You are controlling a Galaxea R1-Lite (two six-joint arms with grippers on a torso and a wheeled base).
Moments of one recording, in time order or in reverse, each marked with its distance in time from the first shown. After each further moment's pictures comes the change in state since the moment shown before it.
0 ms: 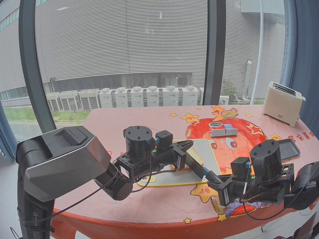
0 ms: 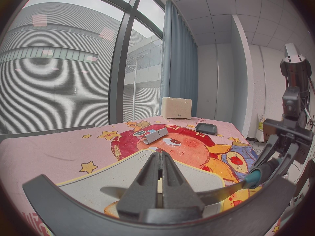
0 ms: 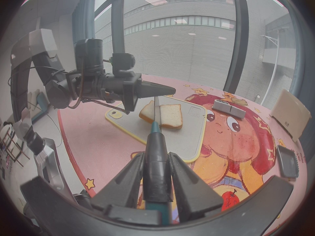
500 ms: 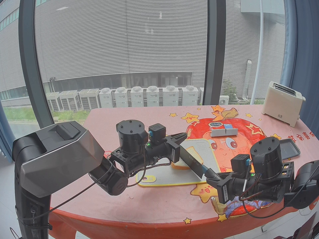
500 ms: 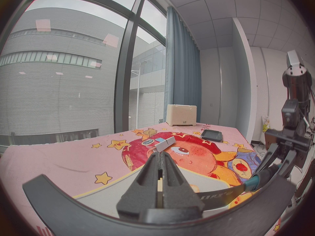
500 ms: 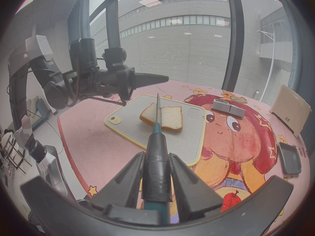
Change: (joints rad) left arm 0.043 -0.021 -0.008 -0.009 0.001 0.002; right arm 0.002 0.000 -0.020 -0.002 0.001 0.031
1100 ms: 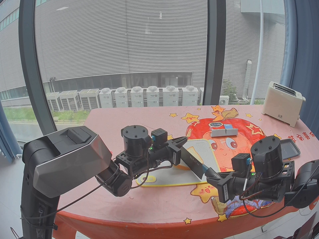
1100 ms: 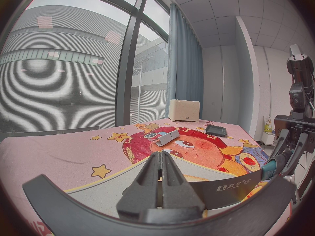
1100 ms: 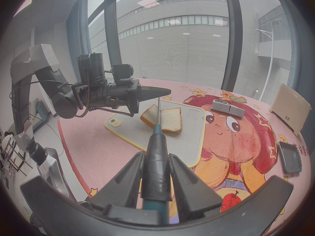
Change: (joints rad) left arm -0.004 0.093 -0.030 0.009 0.001 0.005; right arm 0.000 -0.005 -0.004 0.005 0.001 0.008
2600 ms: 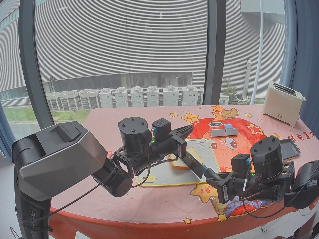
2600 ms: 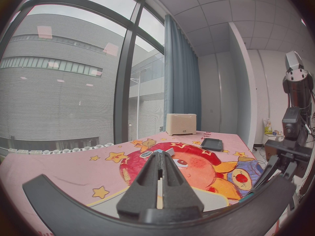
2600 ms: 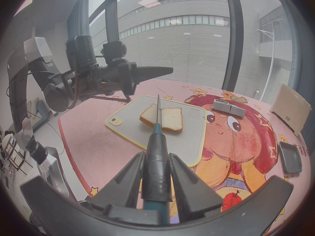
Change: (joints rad) left arm -0.030 -0.101 0.006 -0.076 0.036 -0.004; right arm 0.005 0.002 0.002 -0.004 0.000 -0.001
